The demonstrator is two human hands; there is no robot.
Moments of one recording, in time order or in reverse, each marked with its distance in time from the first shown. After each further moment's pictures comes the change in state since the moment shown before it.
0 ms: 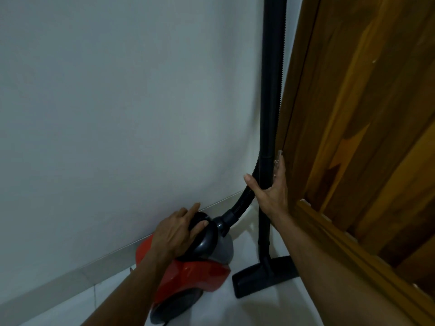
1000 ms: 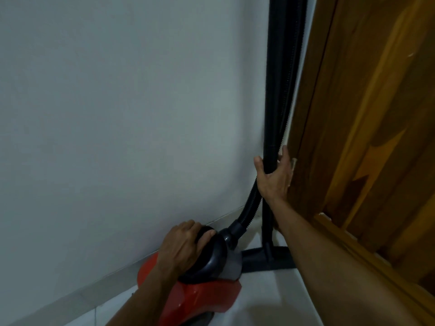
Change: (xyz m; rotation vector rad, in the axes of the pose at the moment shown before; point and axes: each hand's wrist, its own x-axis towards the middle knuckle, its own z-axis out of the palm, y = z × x) left_hand 0.023 -0.017 0.023 -0.034 0.101 0.089; right_hand 0.078 0.000 0.053 -0.041 0.193 0.001
